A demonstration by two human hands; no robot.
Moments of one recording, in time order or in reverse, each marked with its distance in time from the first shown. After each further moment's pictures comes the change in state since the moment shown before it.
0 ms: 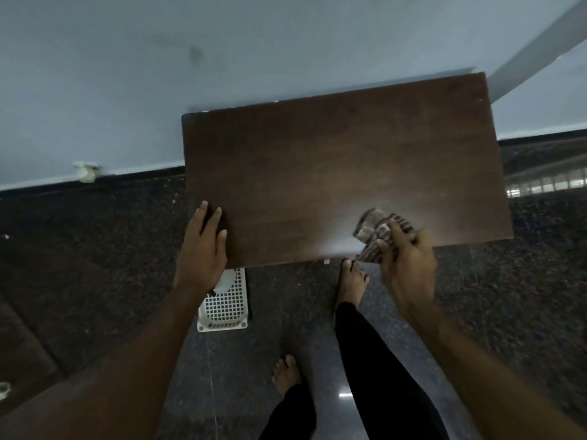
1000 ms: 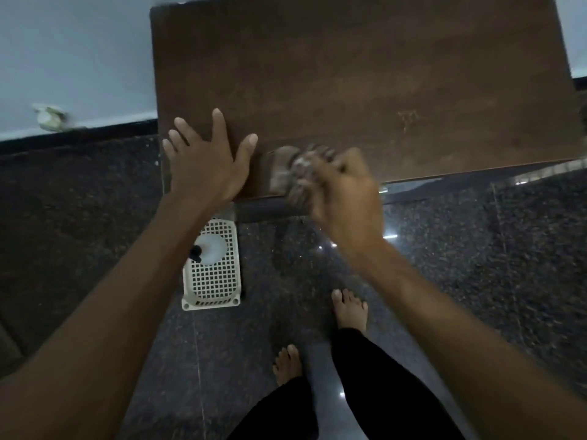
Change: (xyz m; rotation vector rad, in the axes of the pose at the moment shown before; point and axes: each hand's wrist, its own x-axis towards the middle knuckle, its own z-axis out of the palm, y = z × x) left_hand 0.010 0.043 0.024 0.305 -0.110 -0.160; right_hand -0.038 -0.059 0.095 0.047 0.155 -0.460
